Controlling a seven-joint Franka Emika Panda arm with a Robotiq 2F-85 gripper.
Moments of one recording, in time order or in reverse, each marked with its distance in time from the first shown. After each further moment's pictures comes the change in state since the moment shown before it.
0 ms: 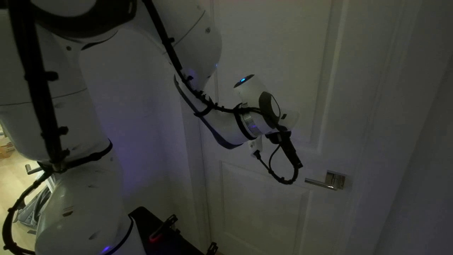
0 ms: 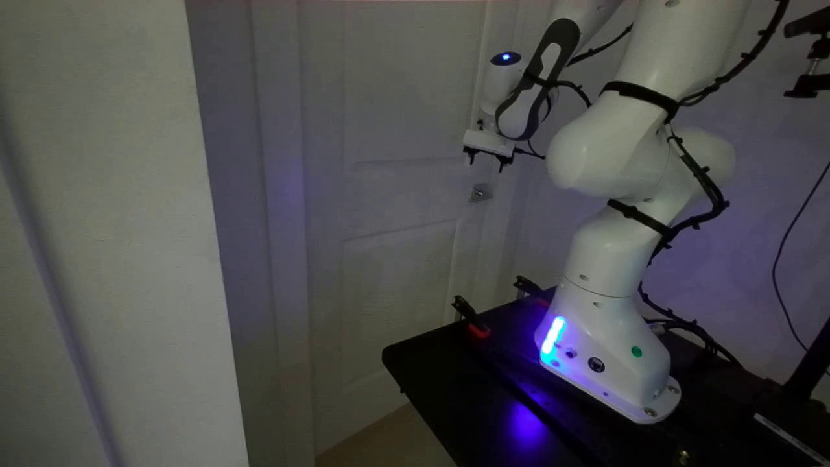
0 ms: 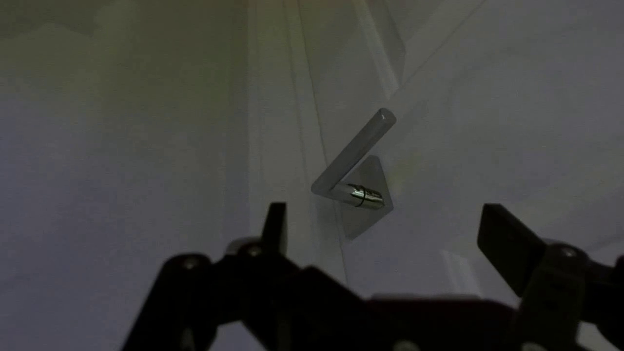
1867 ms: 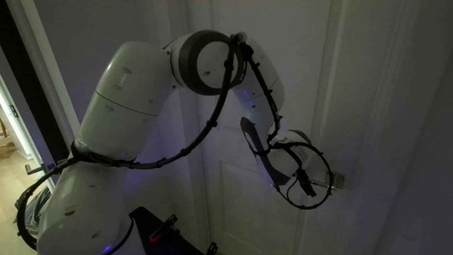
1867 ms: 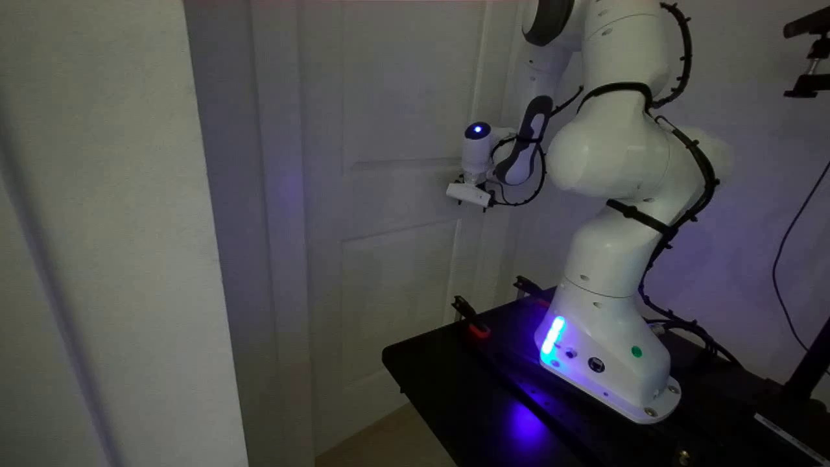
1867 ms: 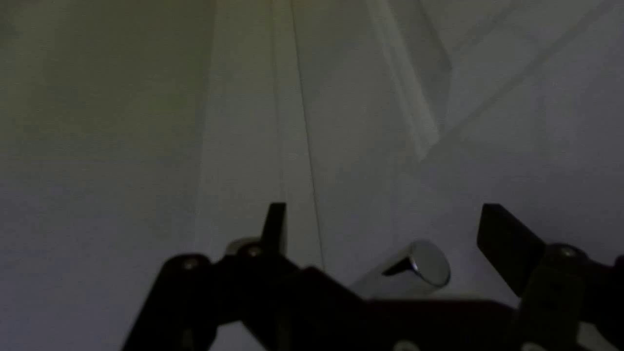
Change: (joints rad) arm 0.023 0.603 -0.041 0.488 -0.685 0.011 0.732
